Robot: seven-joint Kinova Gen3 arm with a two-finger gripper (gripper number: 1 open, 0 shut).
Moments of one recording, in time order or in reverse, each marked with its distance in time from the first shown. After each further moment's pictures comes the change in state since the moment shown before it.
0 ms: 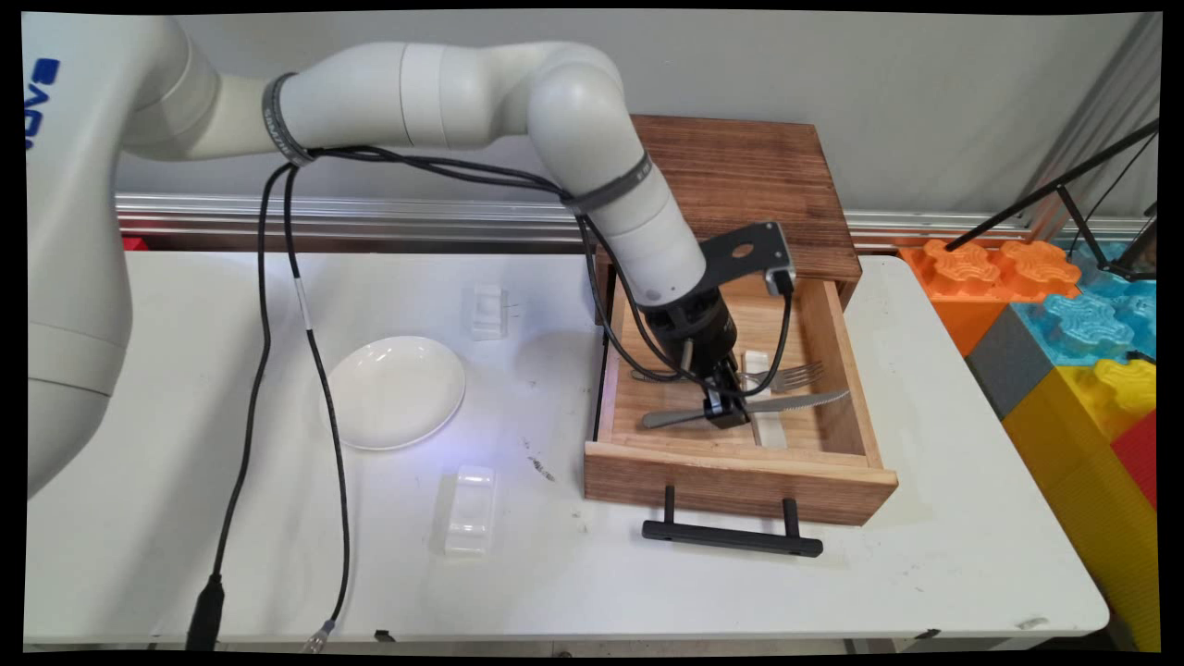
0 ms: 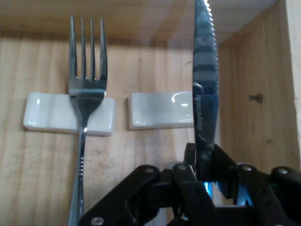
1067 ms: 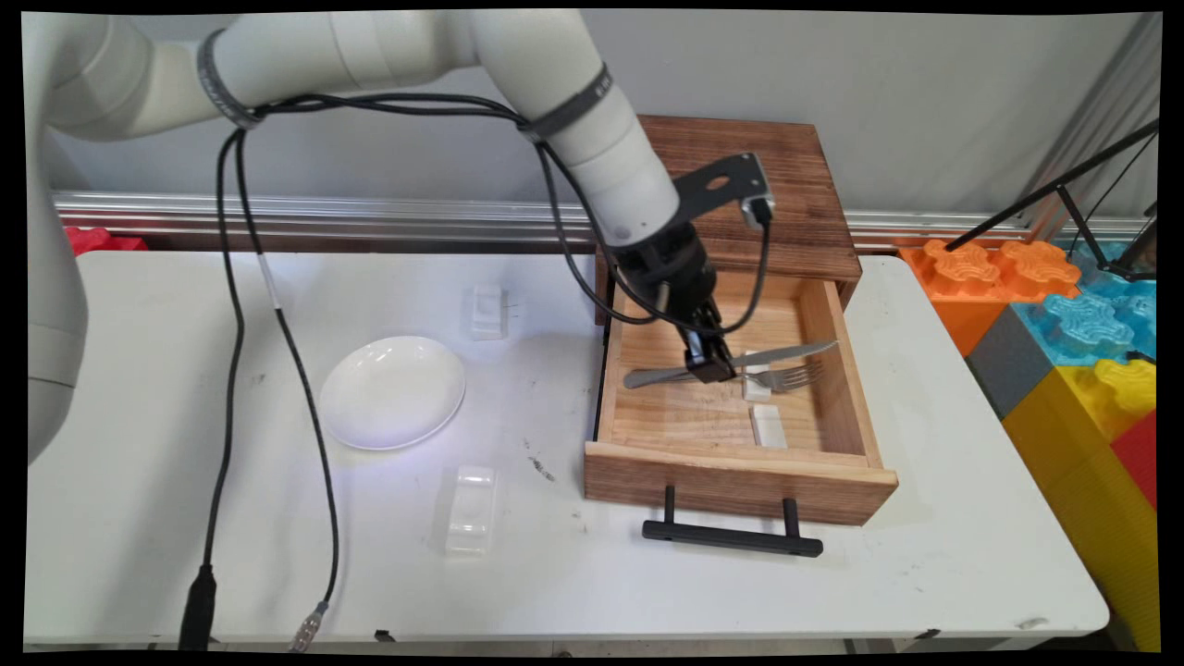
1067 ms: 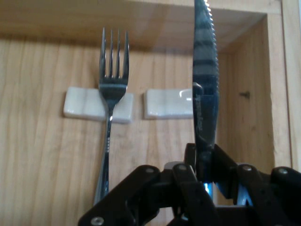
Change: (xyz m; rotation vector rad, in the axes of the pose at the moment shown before) arm 0.002 -0.004 -0.064 0.020 0.022 -0.019
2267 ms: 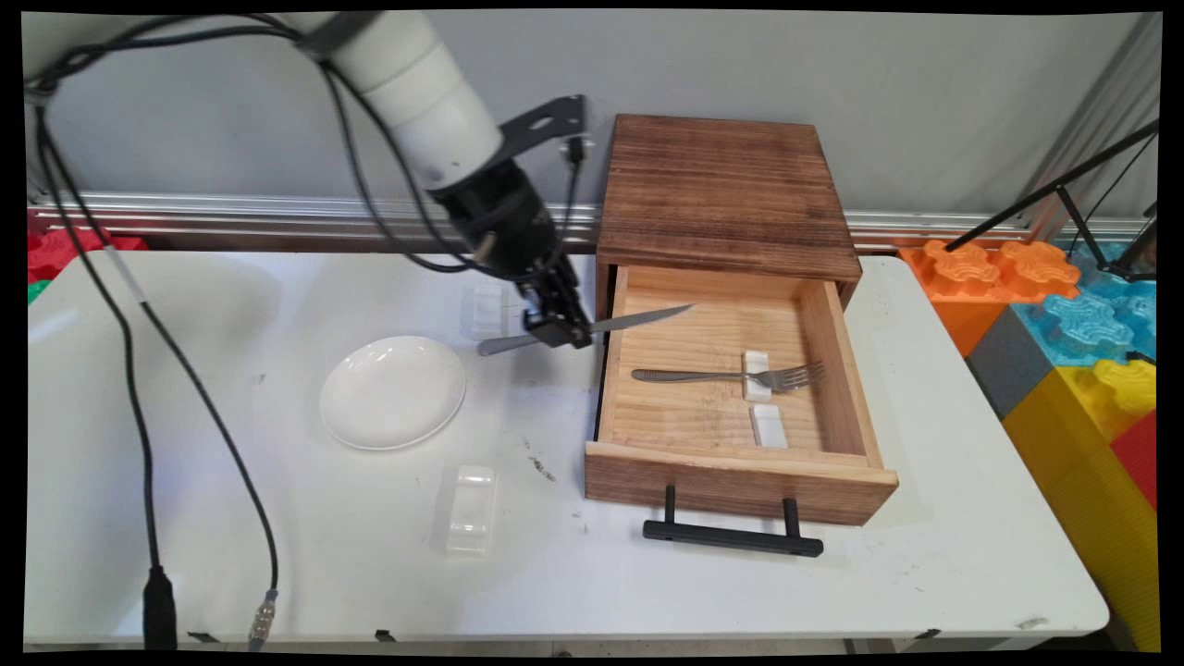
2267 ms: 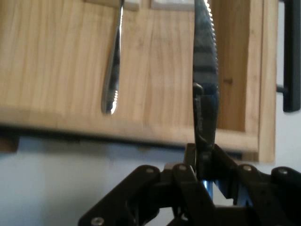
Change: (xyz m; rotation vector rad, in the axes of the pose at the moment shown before) arm -0.093 0.009 -0.112 0.028 -0.061 -0.049
